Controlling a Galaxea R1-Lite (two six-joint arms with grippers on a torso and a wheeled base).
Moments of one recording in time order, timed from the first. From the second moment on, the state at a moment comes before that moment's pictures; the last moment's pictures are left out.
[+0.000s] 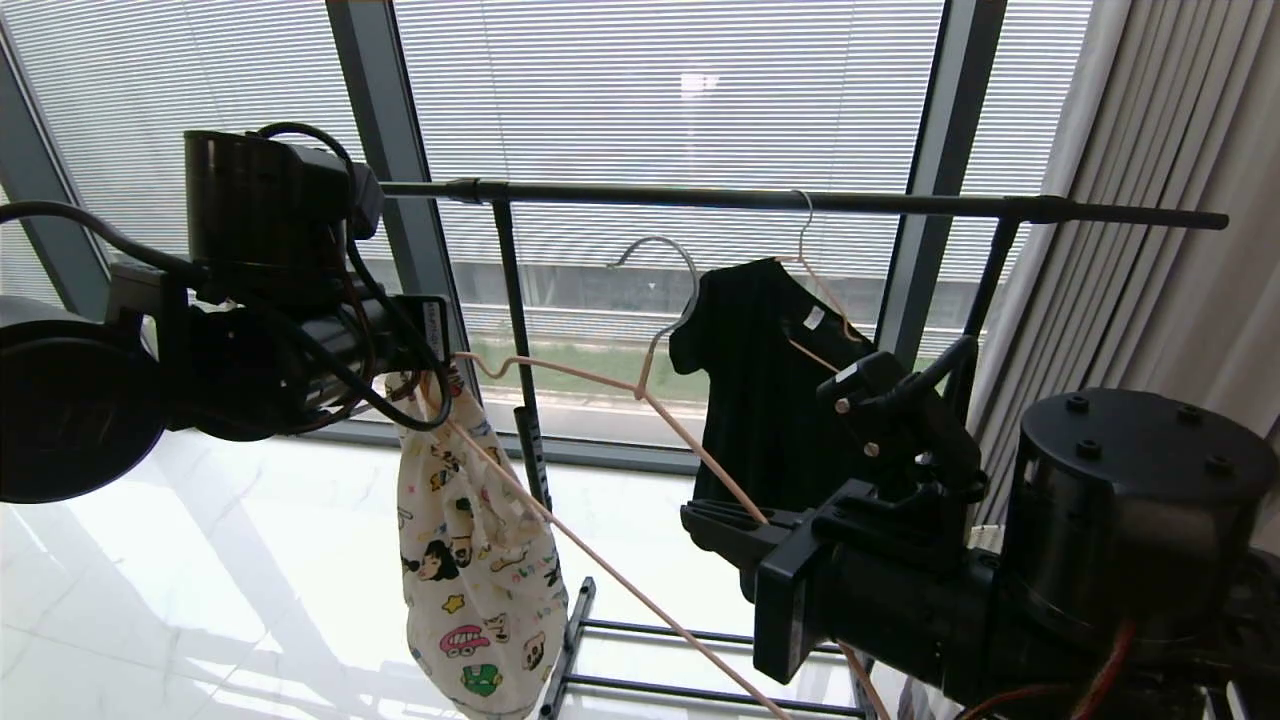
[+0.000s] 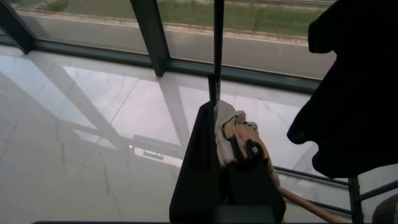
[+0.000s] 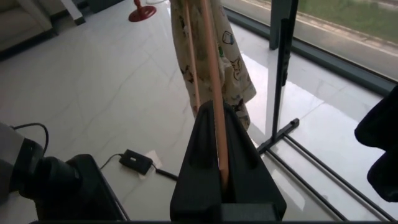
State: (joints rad) left arm -0.39 1.60 -1.12 -0.12 0.51 -0.06; right arm 1.10 1.63 -0.75 -0.72 -0.09 0.32
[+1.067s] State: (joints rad) left arm -0.72 1.55 -1.12 -0.12 0.51 -0.11; right arm 1.07 1.85 -0.94 -0.72 -0.15 0.32
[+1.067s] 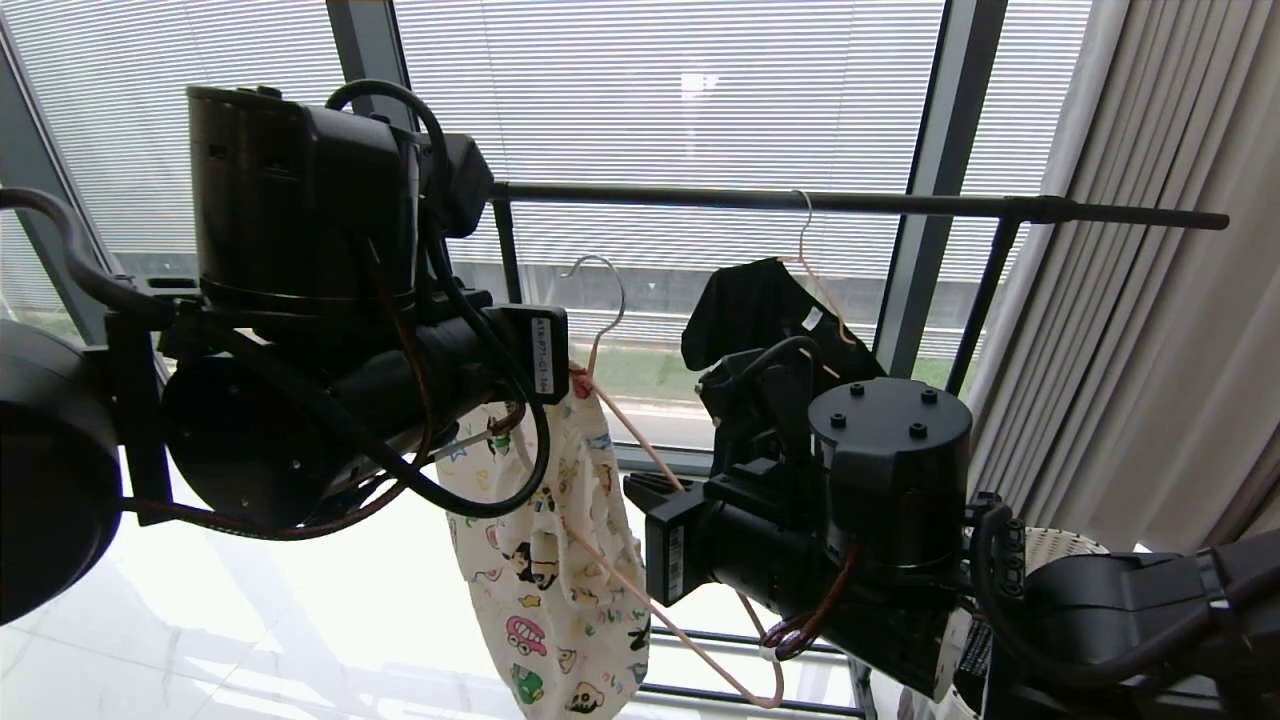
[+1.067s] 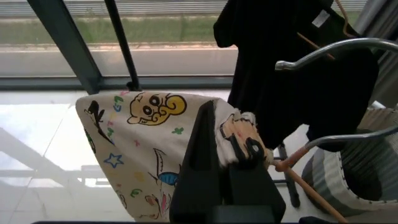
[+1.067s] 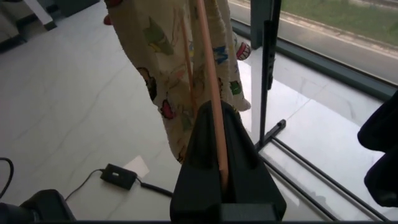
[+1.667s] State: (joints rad) left arm -0.72 1.49 -1.11 -0.12 0.42 -0.11; right arm 1.07 1.86 -0.94 -0.79 -0.22 0.31
